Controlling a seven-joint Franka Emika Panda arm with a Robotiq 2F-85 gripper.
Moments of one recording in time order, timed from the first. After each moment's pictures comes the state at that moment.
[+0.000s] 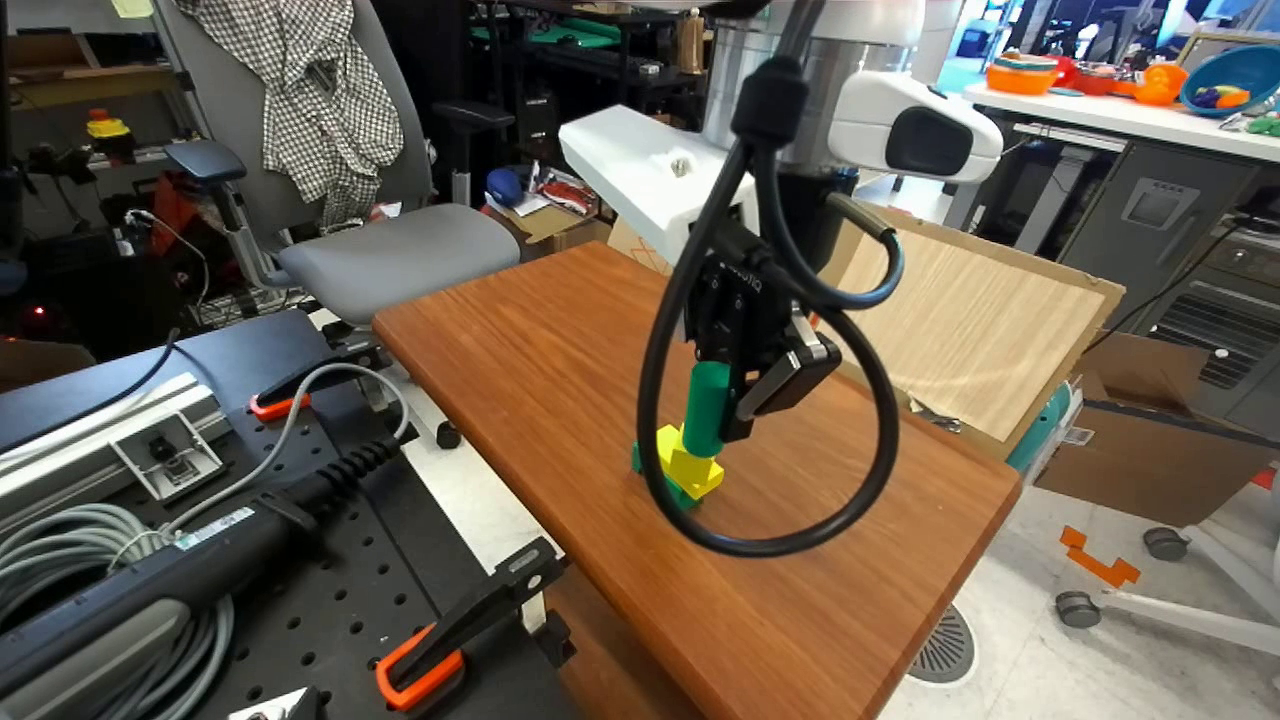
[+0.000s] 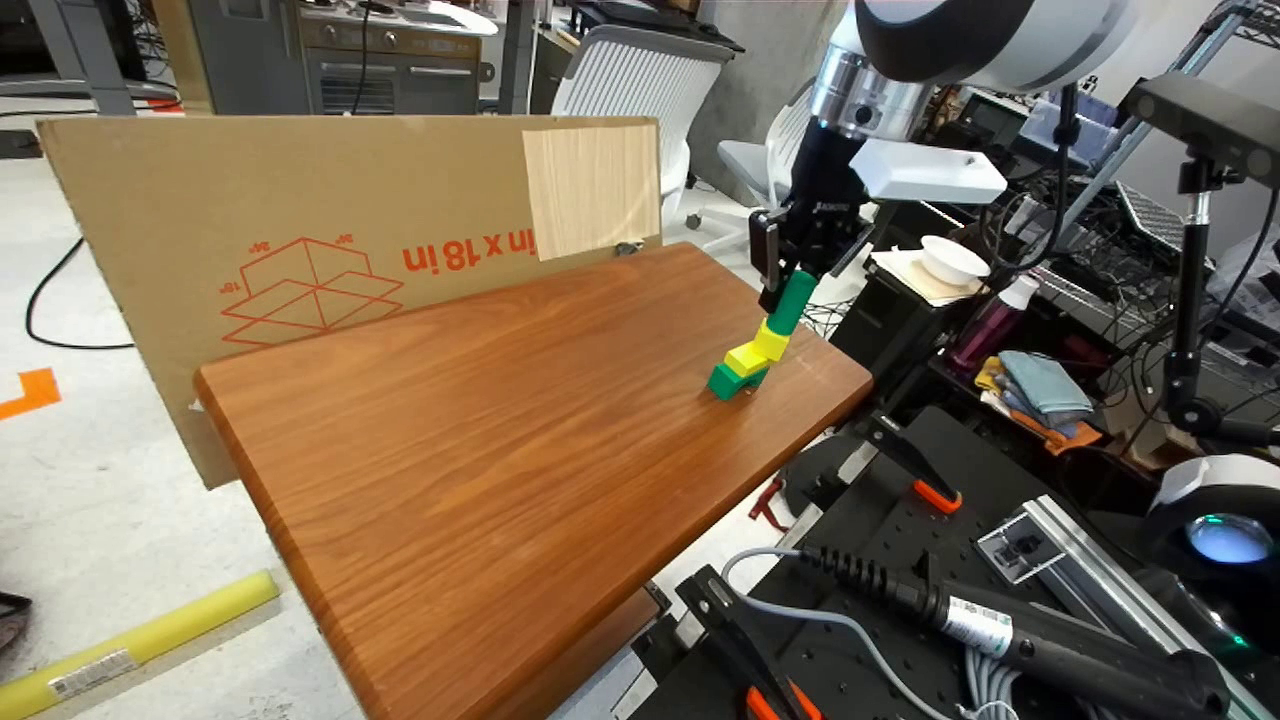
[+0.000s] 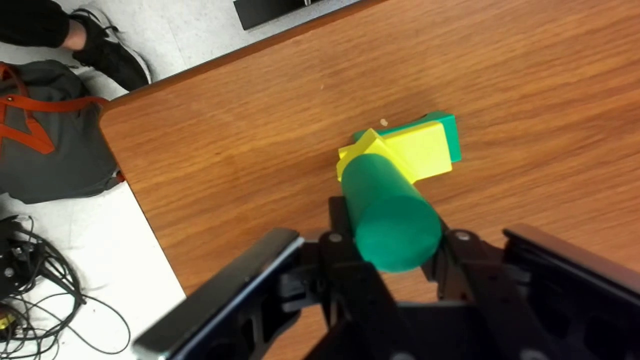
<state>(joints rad) -0.10 0.37 -0.12 -2.26 -0.01 2.58 0.08</state>
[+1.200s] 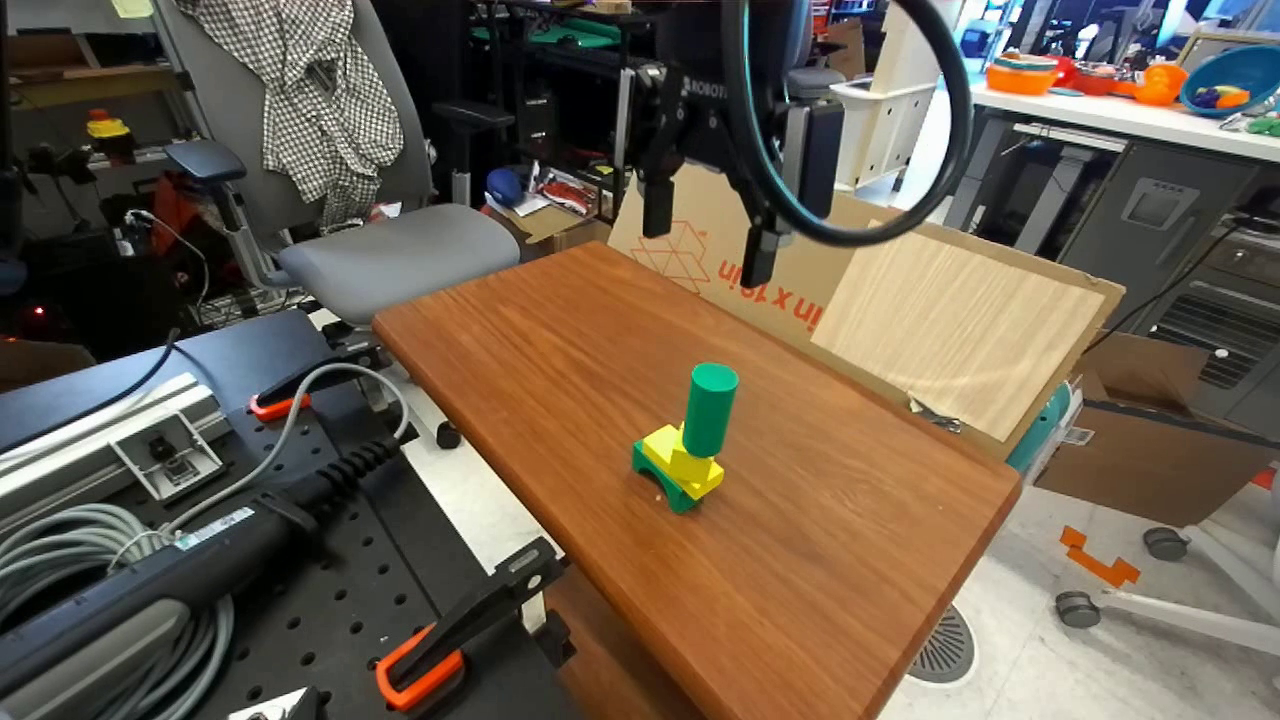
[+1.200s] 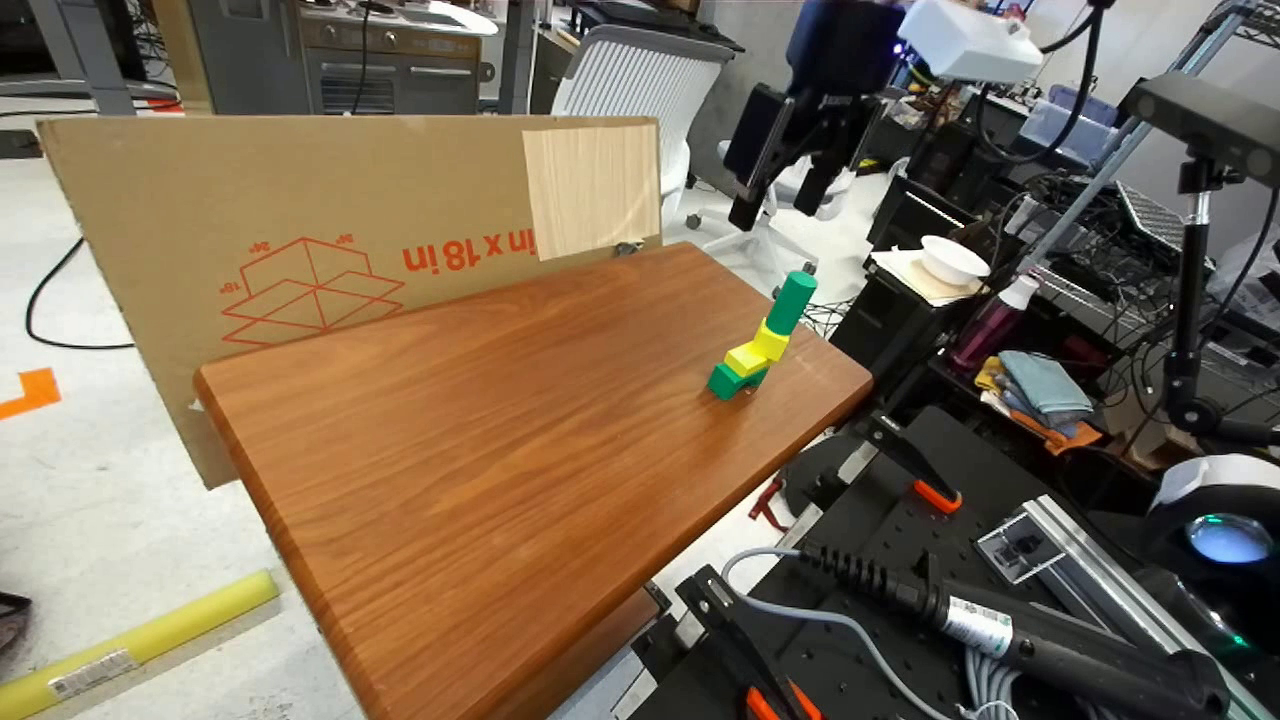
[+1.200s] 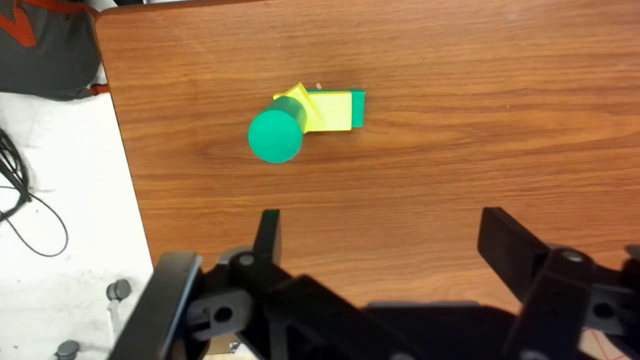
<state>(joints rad) -0.05 0.17 -0.06 -2.29 -0.07 2.46 -0.05</state>
